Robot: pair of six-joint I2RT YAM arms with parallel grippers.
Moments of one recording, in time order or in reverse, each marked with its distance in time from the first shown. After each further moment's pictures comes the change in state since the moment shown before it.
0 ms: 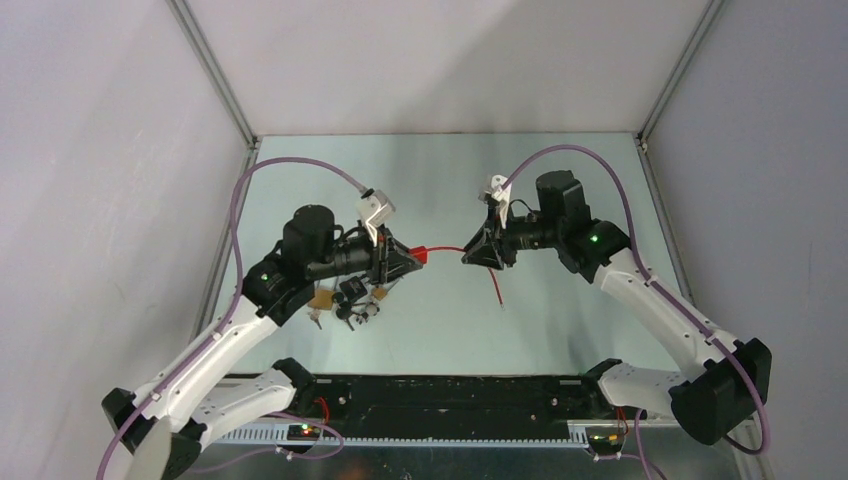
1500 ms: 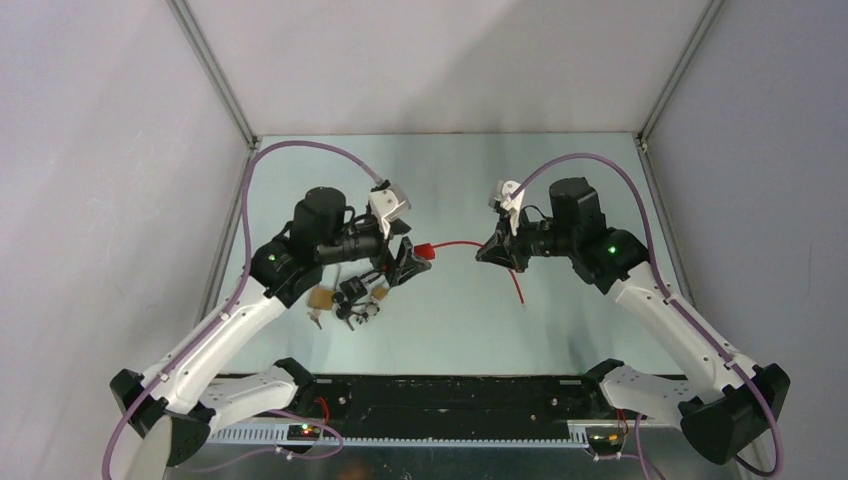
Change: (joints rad) left arm 0.002 0.105 0.103 -0.070 -0.023 0.224; right arm -0.008 -0.100 -0.003 -0.103 0.127 -0.061
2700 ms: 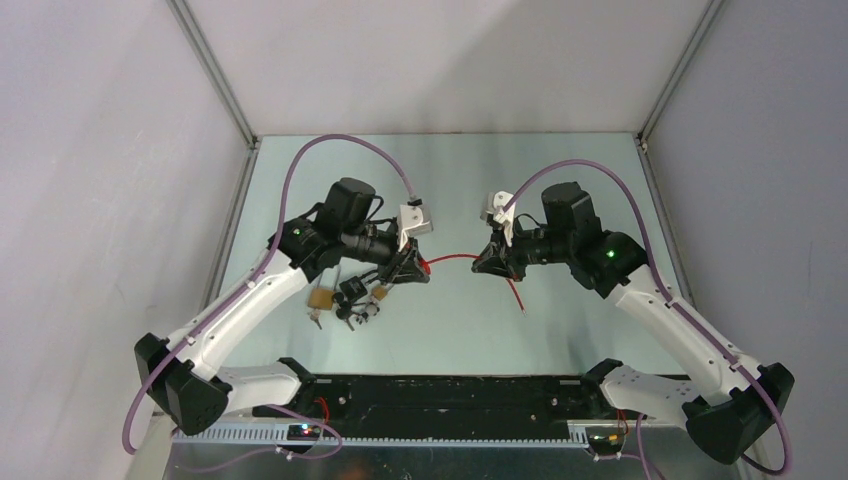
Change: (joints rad) left arm 0.001 0.185 0.135 -0.293 0.256 0.267; right arm 0.071 -0.009 0.019 -0.075 -0.003 -0.057
